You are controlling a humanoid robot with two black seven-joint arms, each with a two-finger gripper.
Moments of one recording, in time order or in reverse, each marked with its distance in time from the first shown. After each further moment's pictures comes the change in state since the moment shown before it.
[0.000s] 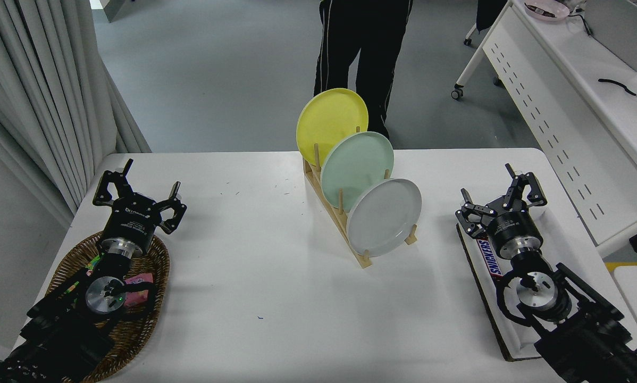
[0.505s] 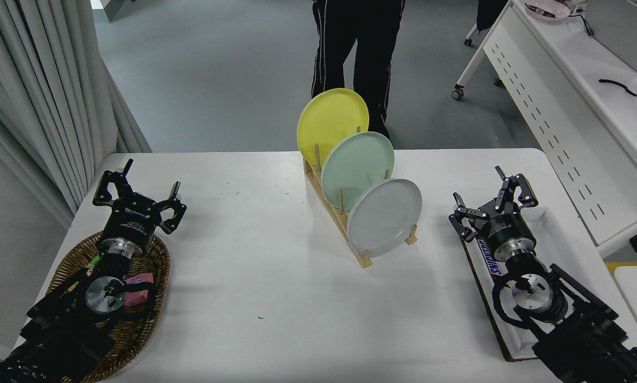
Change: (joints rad) left arm 0.000 0.000 0.000 0.000 -0.001 0.000 0.001; right arm 0.002 0.000 -0.026 -0.008 -0.002 -0.002 0.000
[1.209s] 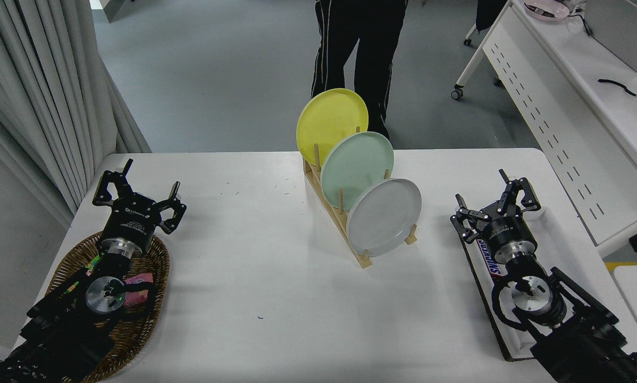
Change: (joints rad) left arm 0.000 0.000 0.000 0.000 0.000 0.000 -0.001; right arm -0.015 0.008 0.054 0.022 0.012 -0.013 -0.004
